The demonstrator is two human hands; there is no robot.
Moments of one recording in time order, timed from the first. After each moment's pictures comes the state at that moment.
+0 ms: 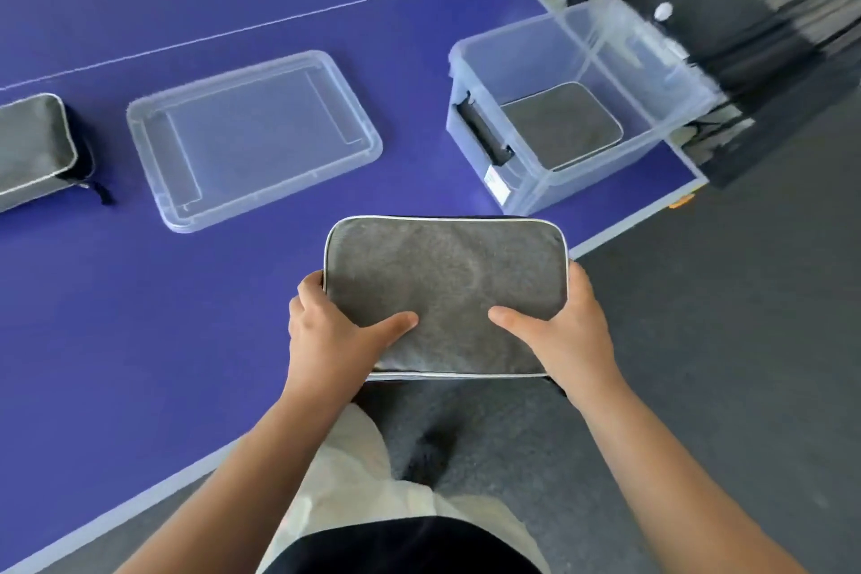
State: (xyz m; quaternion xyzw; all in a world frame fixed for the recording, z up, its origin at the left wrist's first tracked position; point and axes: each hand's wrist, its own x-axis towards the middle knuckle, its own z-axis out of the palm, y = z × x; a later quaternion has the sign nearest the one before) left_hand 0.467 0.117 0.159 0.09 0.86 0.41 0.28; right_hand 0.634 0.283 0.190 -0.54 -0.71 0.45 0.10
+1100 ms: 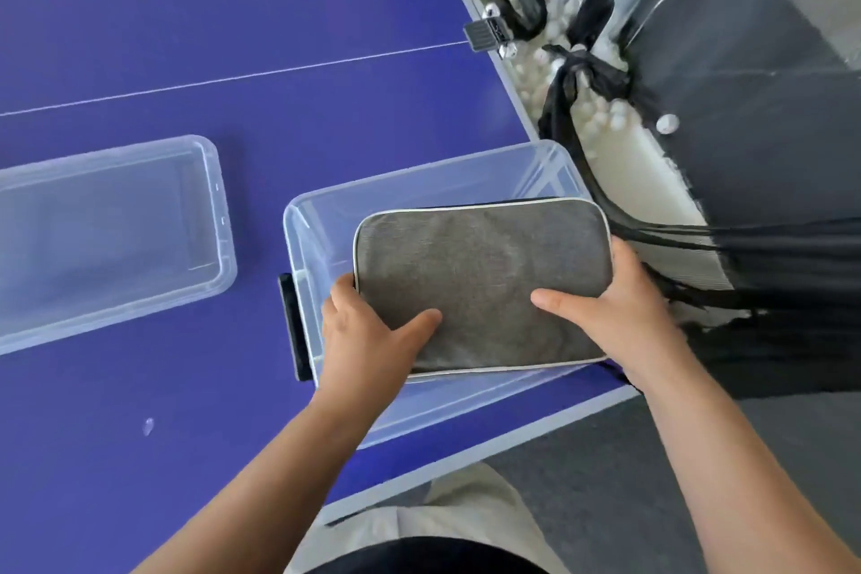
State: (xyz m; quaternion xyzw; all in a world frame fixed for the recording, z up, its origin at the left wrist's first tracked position) left_hand 0.447 0.540 0.185 0.00 0.84 0.45 0.30; right_hand 0.565 0.757 0.213 -0.47 -0.75 0.46 0.01
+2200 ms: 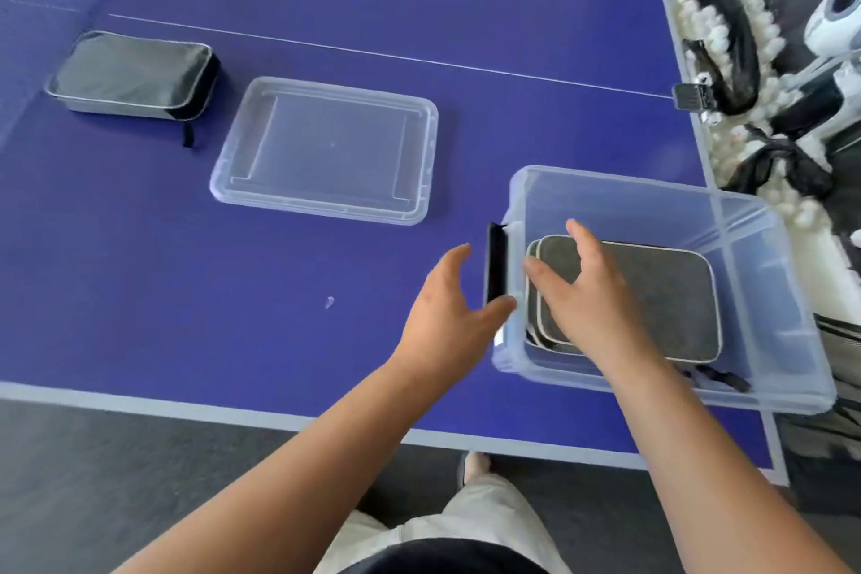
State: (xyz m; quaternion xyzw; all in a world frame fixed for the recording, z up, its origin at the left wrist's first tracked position) left_hand 0.465 0.392 0.202 0.00 0.81 0.52 0.25; right_hand 0.477 0.556 0.216 -0.25 -0.89 0.38 -0.04
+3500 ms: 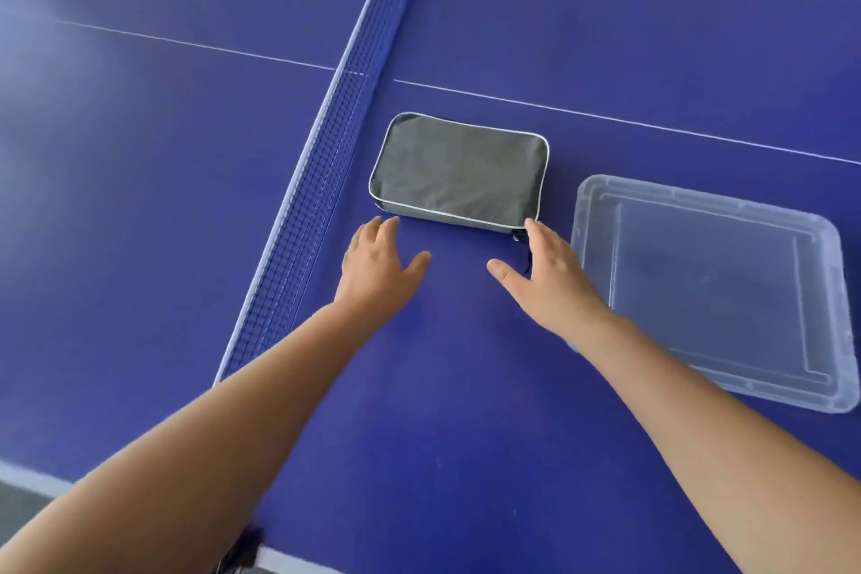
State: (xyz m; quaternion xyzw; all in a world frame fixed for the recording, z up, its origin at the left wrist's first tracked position) left_hand 0.056 -0.165 0.093 -0.05 0.95 0.26 0.14; right_hand 0.080 0.056 0.102 -0.07 -0.94 0.29 -0.18
